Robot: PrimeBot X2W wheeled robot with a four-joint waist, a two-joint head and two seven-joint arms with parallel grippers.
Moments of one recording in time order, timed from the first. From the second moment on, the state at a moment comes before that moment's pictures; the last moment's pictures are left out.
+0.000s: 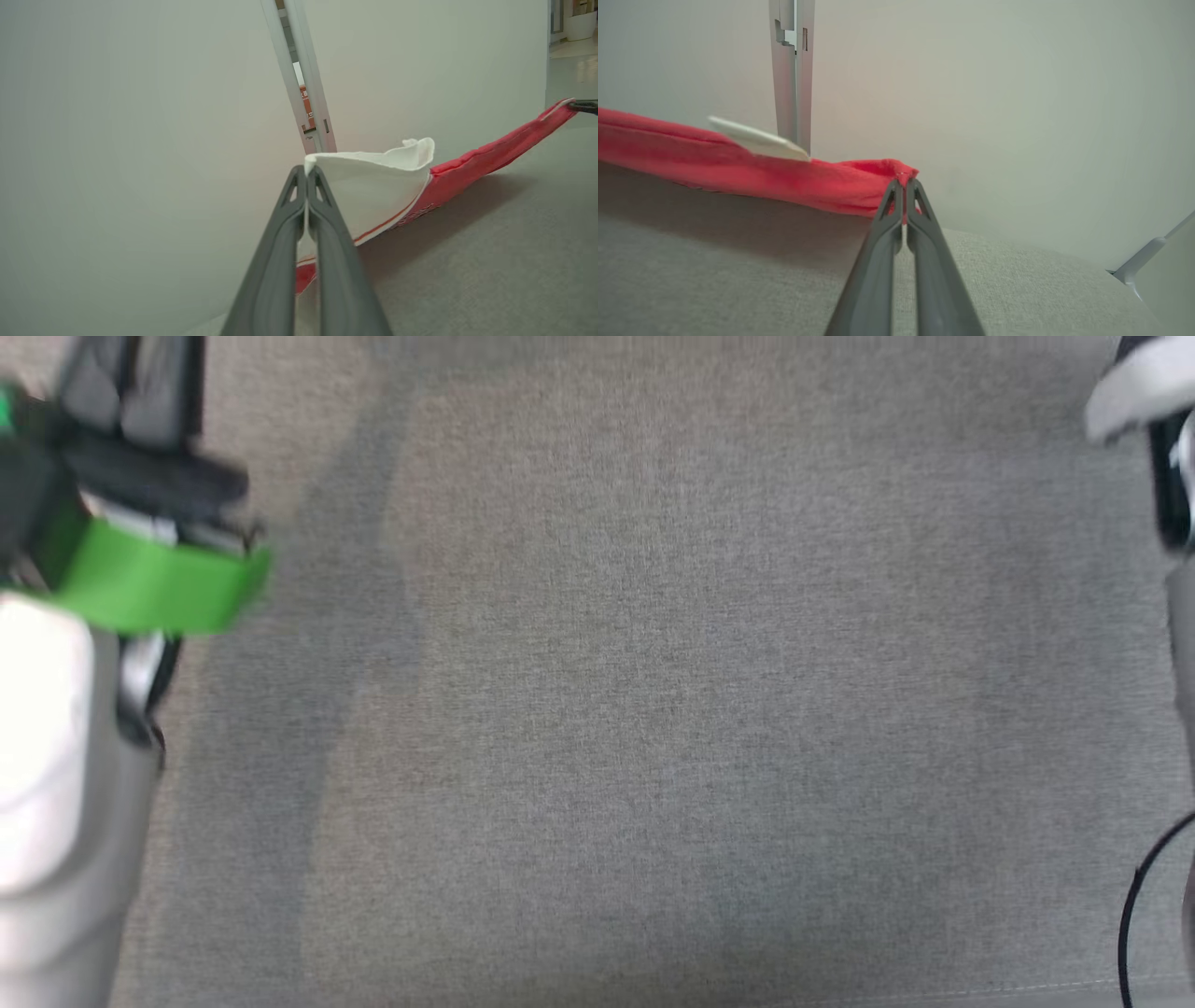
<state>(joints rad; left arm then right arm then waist) -0.78 0.39 -0.28 0.06 -0.22 -0.12 -0.26 -0.99 -0.32 -0.02 0.62 0.01 0.13 -0.26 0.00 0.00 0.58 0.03</state>
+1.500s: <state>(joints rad) -0.37 0.33 -0.35 0.20 -0.22 -0.13 -0.26 -0.41 -0.25 -0.09 0.53 0.03 0.13 -0.26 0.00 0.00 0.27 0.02</state>
